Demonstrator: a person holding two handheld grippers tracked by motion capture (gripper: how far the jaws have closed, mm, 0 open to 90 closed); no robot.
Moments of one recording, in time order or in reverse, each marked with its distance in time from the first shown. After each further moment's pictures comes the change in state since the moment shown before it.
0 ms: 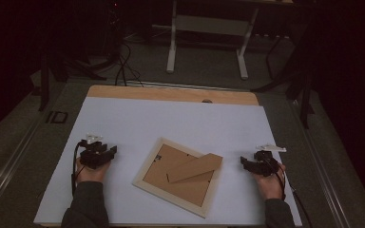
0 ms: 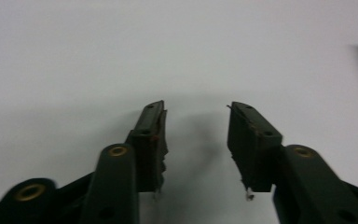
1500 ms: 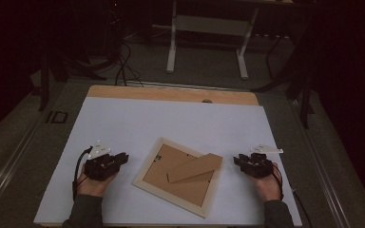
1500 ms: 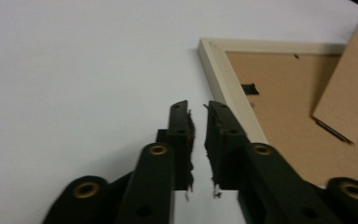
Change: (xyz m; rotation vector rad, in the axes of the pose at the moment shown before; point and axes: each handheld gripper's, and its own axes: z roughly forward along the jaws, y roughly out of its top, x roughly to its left) left arm -0.048 -0.006 -0.043 -0.067 -0.278 0.208; right arm 0.025 0.005 -0.012 -0.056 0.186 -0.113
